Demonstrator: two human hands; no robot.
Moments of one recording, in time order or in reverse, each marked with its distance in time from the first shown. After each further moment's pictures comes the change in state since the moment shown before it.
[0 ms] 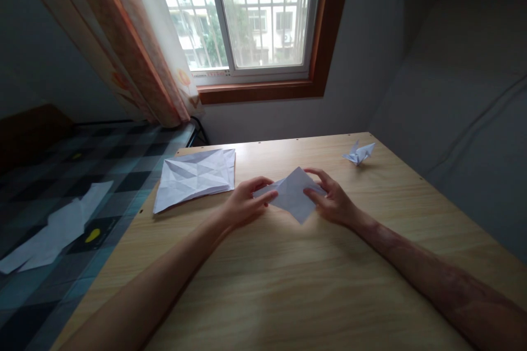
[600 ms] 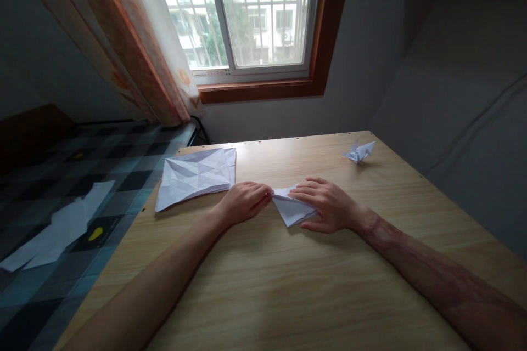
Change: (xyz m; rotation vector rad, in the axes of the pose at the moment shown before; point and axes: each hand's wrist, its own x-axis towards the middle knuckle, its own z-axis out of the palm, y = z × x) left_hand -0.002 -0.026 -0.021 0.854 -0.065 0.611; right_hand 0.005 -0.009 -0.013 -0.850 -0.391 -0.604
